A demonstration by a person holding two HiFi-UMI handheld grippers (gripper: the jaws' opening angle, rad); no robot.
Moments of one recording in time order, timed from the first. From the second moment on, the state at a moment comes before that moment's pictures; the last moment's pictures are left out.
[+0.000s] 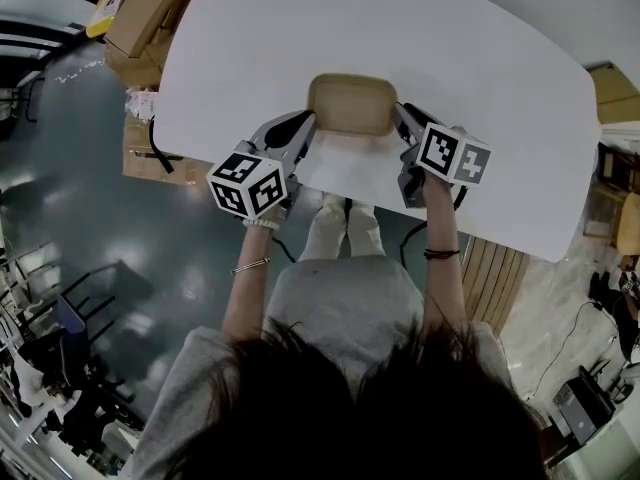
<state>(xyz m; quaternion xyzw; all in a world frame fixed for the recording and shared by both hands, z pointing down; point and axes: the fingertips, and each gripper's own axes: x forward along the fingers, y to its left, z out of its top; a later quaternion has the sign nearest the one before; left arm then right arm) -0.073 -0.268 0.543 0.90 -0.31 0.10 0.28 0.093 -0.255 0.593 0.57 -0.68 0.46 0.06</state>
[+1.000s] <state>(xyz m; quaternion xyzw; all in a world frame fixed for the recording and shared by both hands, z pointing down) -0.076 -0.266 0.546 0.90 -0.32 0.10 0.29 0.091 -0.255 0.597 0.57 -0.67 0.48 0.06</state>
